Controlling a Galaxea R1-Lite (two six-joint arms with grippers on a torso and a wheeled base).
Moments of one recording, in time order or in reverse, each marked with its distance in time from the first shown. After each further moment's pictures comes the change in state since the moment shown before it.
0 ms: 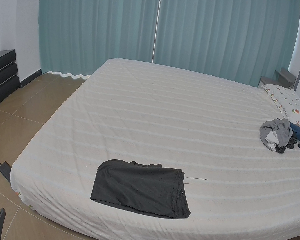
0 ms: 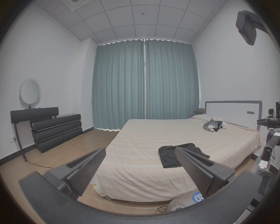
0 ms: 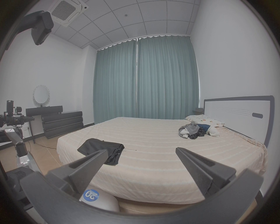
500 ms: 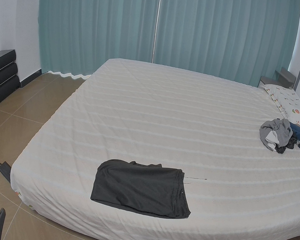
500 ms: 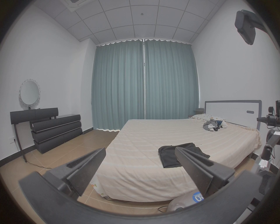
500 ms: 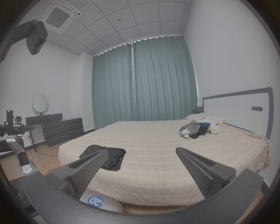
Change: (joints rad) left arm 0.001 0.000 0.000 -0.007 -0.006 0.007; right arm -0.001 0.001 0.009 -0.051 -0.003 0.071
